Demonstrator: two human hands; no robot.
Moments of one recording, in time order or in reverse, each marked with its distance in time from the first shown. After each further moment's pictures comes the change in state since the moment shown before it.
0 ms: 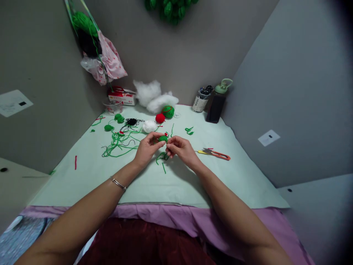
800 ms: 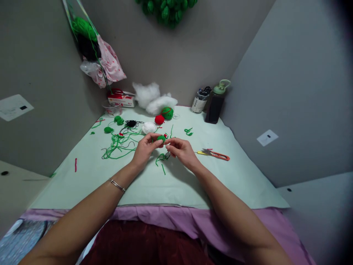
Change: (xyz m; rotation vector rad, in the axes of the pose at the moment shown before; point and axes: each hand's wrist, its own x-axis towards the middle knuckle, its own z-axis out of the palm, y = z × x) left_hand 0.002 0.000 -0.001 -0.186 -0.017 -0.090; right_hand -0.004 -0.007 0.001 -0.139 0.039 -0.116
